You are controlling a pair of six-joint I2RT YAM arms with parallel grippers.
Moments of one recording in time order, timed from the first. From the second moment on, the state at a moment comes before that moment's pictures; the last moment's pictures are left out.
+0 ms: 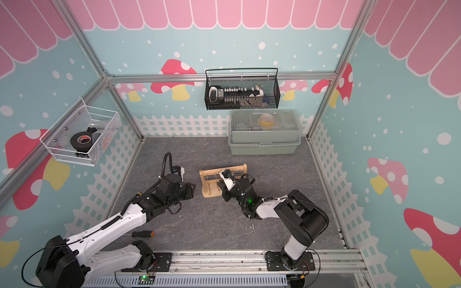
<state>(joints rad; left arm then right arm) -0.60 1.11 0.69 -0.28 -0.11 -0.65 0.72 1.64 0.58 0.81 -0.13 0.05</state>
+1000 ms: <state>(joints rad) -0.60 1.12 0.67 -0.26 -0.10 -0.66 0.74 1.65 0.61 0.83 -0.12 0.05</state>
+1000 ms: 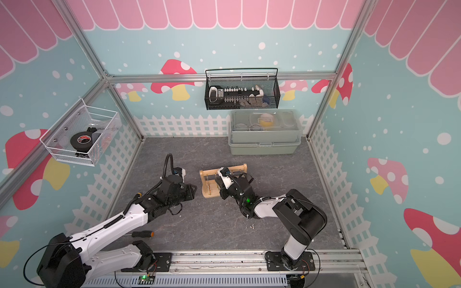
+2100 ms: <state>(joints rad) -0.60 1.12 0.67 -0.26 -0.10 -0.66 0.74 1.51 0.61 0.63 -0.16 0.02</state>
